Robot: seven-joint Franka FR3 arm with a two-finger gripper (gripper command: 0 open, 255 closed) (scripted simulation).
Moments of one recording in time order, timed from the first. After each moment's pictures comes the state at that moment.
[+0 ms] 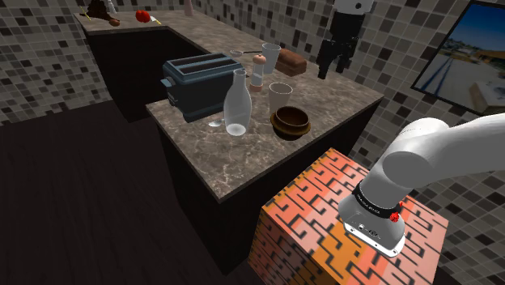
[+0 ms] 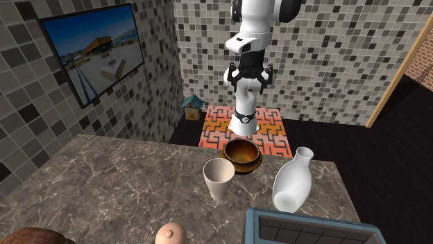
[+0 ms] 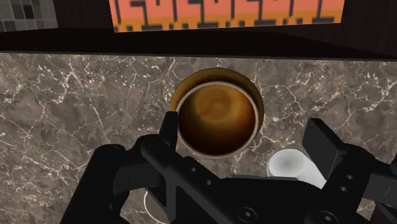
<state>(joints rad) -0.01 -0.77 -0.04 -2.40 -0.03 1.56 0.04</state>
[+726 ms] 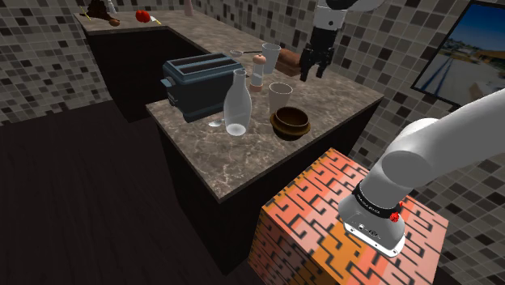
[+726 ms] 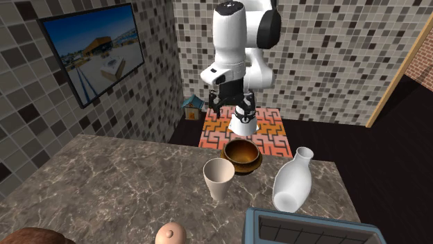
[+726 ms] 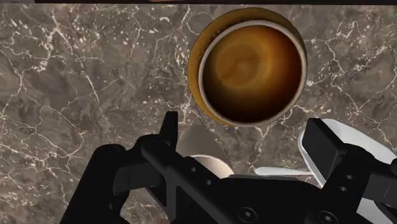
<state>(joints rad) -0.03 -0.48 -0.17 -2.35 -0.02 1.80 -0.07</state>
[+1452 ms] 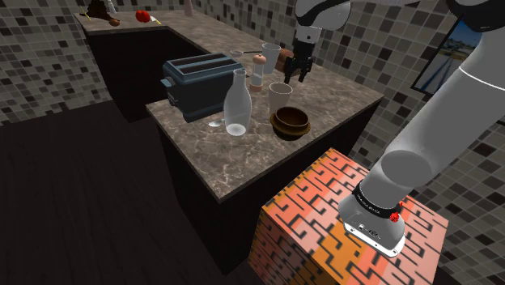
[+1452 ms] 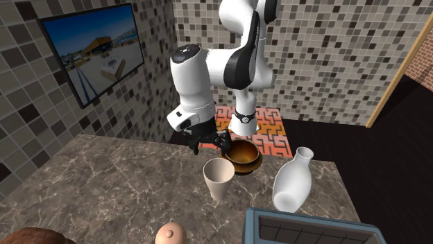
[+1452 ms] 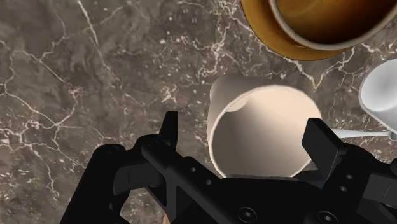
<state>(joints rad) -0.04 -0.05 -0.29 -2.12 0.11 1.98 -0.26</state>
